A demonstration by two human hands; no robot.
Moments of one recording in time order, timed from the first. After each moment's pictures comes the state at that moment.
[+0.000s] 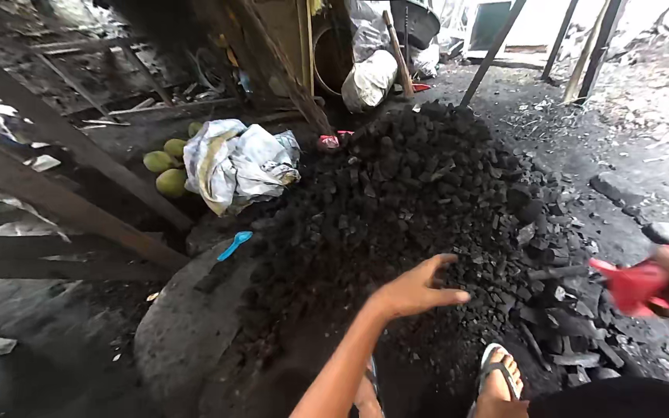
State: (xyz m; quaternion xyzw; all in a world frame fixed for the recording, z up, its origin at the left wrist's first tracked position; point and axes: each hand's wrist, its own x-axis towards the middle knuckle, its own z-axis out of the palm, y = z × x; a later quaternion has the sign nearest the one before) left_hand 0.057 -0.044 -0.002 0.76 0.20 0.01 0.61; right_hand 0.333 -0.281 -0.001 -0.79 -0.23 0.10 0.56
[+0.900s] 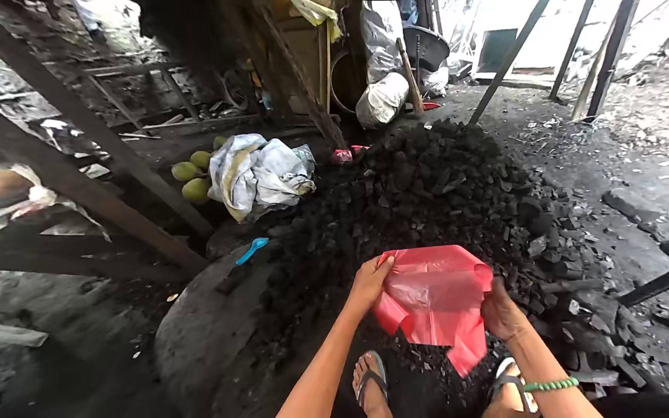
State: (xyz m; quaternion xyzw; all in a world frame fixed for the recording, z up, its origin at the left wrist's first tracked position) left_hand 0.006 0.017 -0.070 0.69 0.39 0.24 0.56; right_hand 0.206 -0.160 -0.096 -0.47 -0.21 0.49 0.71
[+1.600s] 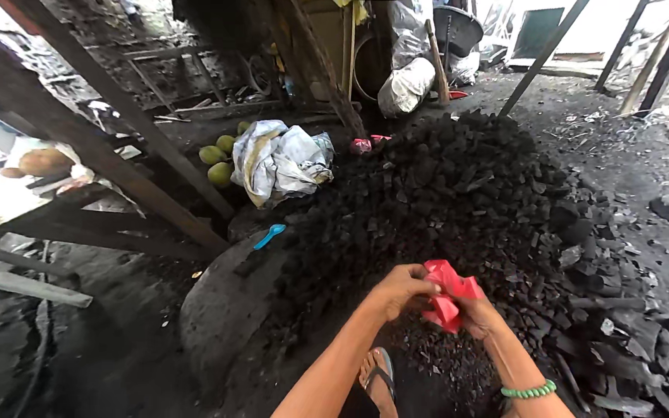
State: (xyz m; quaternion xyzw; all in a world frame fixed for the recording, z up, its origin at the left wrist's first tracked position) left_hand 0.024 -0.009 -0.022 0.57 0.37 0.09 0.73; right_hand 0.171 -0.102 -0.102 -0.52 -0.19 0.53 0.64
